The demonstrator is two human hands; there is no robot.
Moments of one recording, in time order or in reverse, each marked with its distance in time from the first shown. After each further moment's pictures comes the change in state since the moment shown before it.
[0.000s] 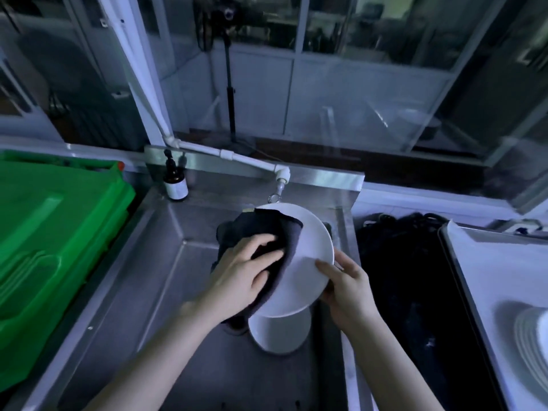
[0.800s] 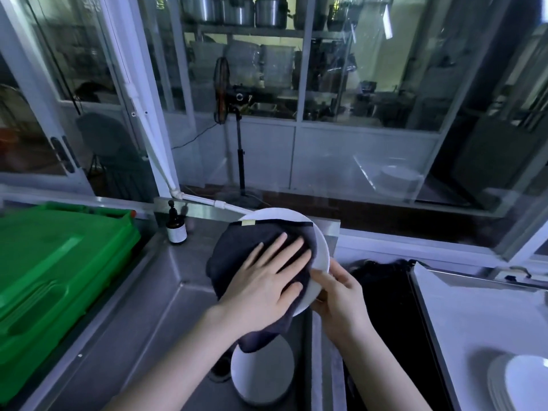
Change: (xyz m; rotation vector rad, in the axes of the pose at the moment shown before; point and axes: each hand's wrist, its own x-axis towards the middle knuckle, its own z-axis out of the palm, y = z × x) left_hand 0.063 0.127 -0.004 0.418 -0.054 0.028; right_hand -0.047 -0.091 -0.038 0.113 -0.169 -0.145
